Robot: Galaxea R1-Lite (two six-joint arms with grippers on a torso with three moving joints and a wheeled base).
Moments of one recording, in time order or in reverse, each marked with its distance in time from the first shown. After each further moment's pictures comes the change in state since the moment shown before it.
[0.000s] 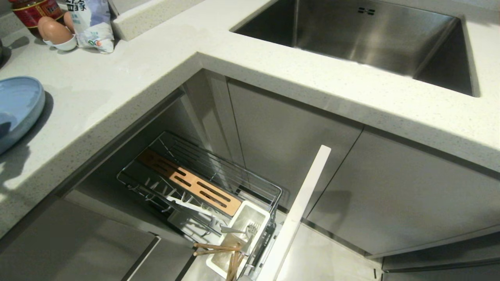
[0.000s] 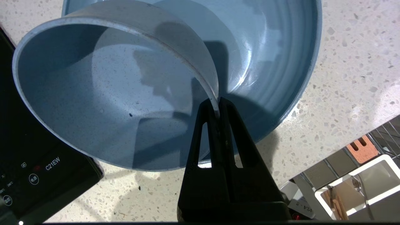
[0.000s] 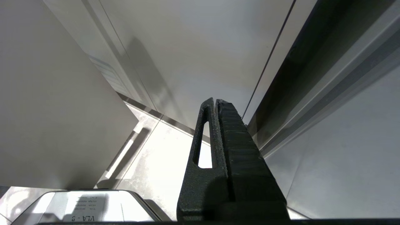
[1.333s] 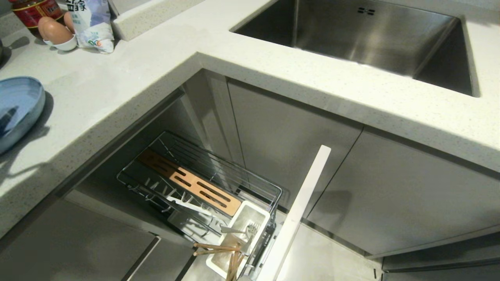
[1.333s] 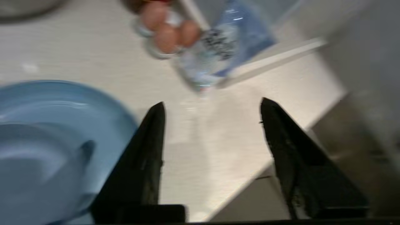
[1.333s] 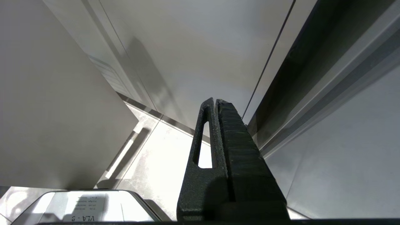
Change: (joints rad) left arm -0.159 -0.104 0.114 -0.747 -0.006 -0.295; right arm 0.000 0.000 0.000 0.000 0.000 0.000
